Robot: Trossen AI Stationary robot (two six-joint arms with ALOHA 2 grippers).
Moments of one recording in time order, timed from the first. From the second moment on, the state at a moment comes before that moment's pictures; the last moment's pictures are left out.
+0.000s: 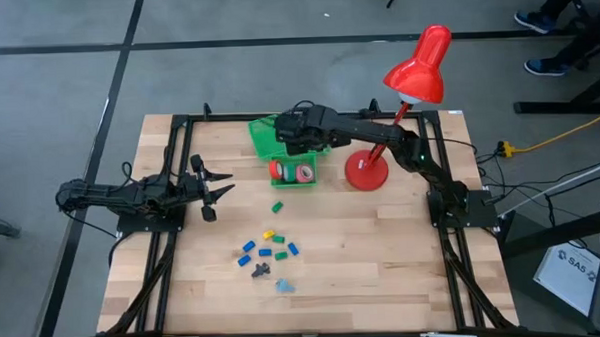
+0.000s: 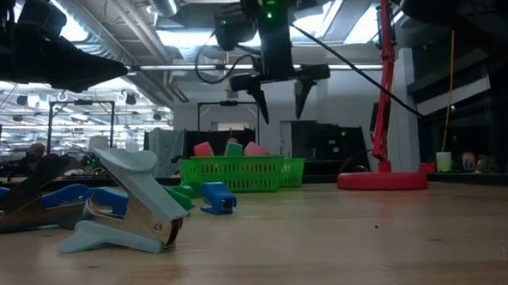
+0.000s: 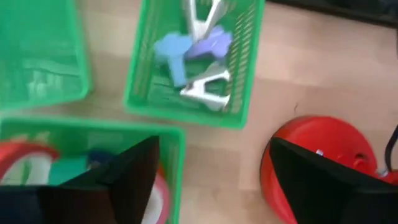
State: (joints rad) left arm -0.06 0.04 0.01 0.07 -0.37 0.15; right arm -0.23 2.33 2.33 -1.55 0.40 1.18
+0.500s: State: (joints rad) left arm -0.06 0.04 0.01 0.07 -0.37 0.15; right arm 0.06 2.33 2.33 -1.48 0.35 1.19
